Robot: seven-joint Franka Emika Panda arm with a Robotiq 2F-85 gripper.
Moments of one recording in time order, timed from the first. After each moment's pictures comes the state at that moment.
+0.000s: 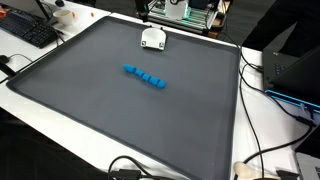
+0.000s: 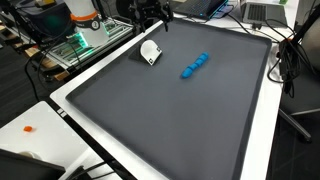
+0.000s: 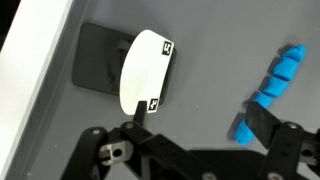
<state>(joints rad) -0.03 -0.18 0.00 -2.54 0.32 2.35 0.82</state>
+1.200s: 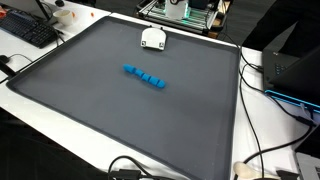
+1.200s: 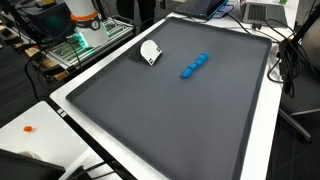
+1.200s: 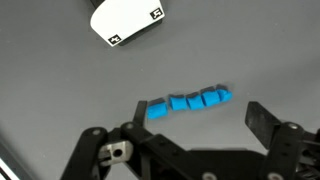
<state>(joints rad) 0.03 -0.19 0.10 -2.32 0.09 2.20 0.35</state>
